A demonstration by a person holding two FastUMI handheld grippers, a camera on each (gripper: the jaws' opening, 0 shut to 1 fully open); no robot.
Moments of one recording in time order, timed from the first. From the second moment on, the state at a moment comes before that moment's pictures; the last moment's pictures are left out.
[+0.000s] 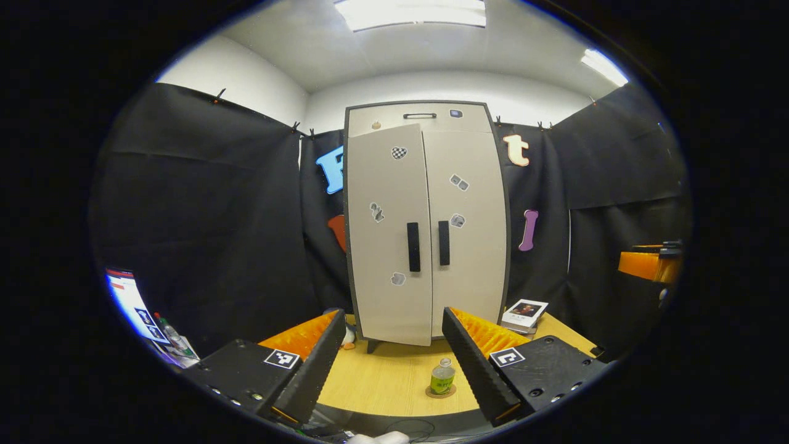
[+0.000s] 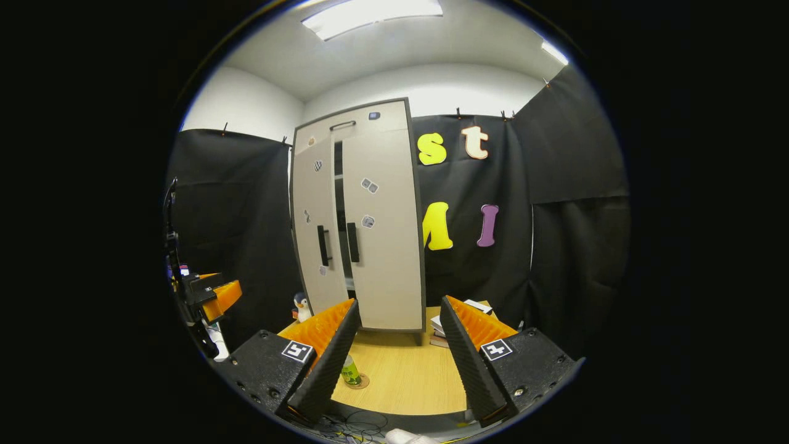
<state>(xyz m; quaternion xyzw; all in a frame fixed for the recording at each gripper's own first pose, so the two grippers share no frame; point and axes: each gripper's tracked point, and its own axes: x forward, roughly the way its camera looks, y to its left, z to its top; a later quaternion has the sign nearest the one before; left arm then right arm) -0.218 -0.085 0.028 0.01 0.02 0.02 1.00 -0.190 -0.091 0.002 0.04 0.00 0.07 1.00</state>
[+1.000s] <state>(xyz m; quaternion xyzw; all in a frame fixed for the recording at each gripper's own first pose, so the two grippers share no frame) -0.248 -0.082 0.061 0.02 0.01 0.04 1.00 -0.212 -0.083 0.008 0.05 -0.01 0.08 1.00</state>
